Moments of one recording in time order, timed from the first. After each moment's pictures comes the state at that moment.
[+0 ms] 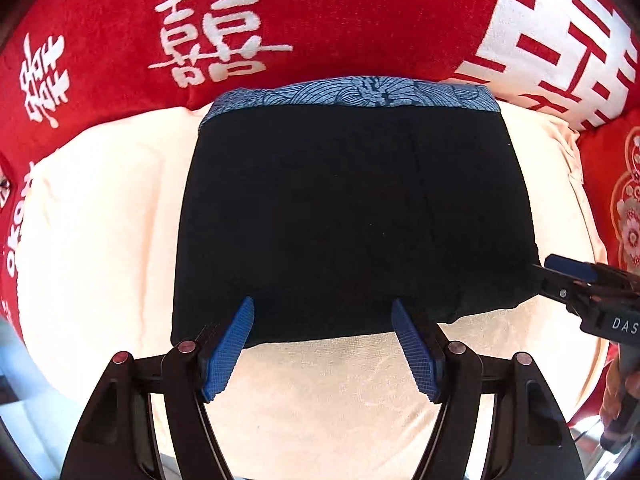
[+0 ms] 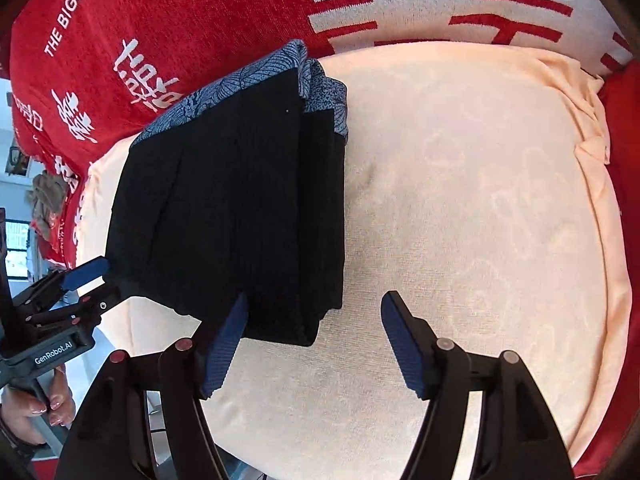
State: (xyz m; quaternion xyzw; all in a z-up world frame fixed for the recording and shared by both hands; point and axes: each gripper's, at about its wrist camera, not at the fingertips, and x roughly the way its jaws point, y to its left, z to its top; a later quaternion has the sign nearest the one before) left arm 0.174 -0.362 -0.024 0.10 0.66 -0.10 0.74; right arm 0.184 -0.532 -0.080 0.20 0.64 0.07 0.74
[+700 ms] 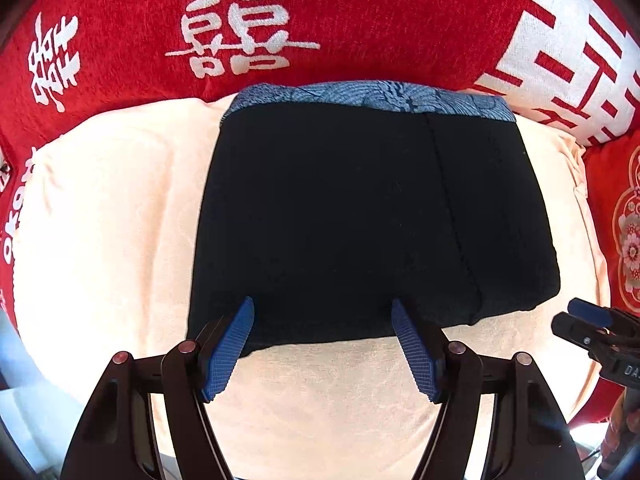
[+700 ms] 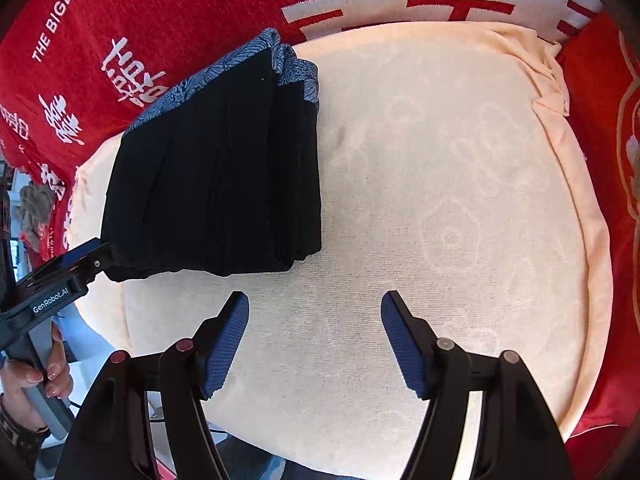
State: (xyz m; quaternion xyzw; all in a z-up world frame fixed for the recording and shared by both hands) left arm 0.189 -0.341 -0.024 0.08 0.66 -0.09 0.74; right arm 0.154 -0.534 -0.059 0.21 0.64 0.03 0.73
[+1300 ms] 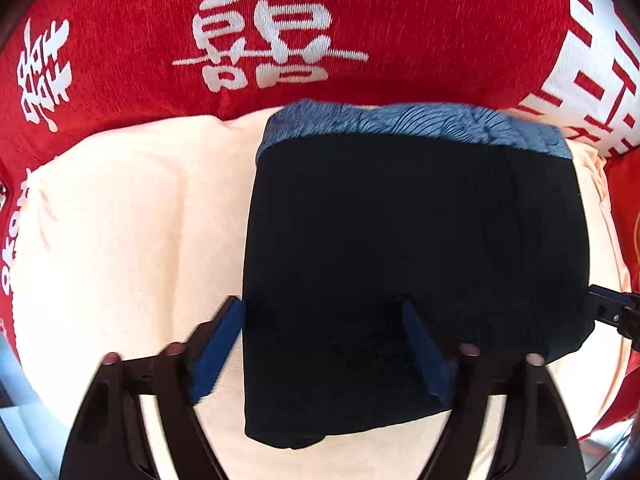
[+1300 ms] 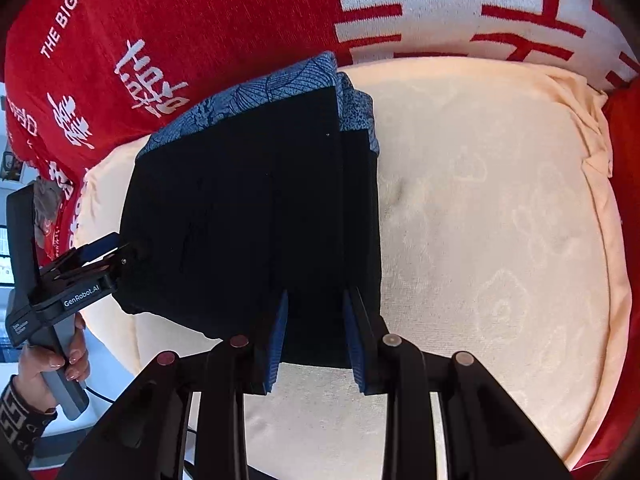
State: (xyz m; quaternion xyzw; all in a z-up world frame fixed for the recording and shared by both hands) left arm 0.230 -0.305 -0.057 0.08 0.64 -0.10 0.75; right arm 0.196 -0.506 -0.070 0.21 0.63 0.05 0.74
